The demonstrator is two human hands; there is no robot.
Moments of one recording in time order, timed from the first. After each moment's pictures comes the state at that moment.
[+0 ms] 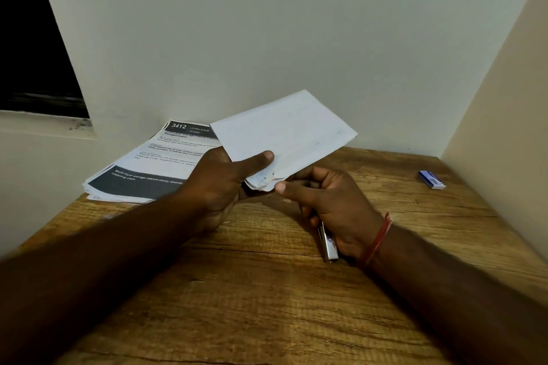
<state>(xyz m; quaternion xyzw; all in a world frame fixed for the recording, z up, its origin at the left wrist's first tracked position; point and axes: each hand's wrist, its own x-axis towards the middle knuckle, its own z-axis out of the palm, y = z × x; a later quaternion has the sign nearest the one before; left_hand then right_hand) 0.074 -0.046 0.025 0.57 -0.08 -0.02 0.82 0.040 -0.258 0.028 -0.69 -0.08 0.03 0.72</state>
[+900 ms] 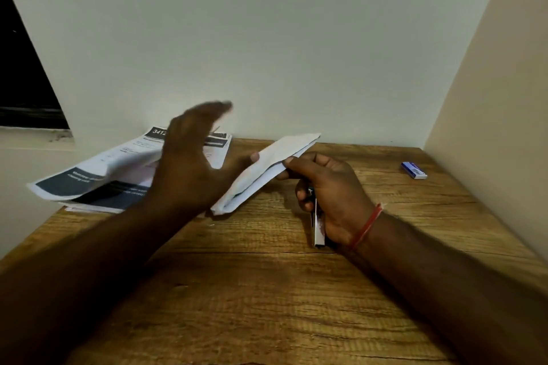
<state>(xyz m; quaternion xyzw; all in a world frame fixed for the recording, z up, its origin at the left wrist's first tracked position) 0.066 -0.028 0.043 0.84 -0.16 0.37 0.35 0.052 -0.264 0.032 -0.65 0.00 -0.03 0.76</state>
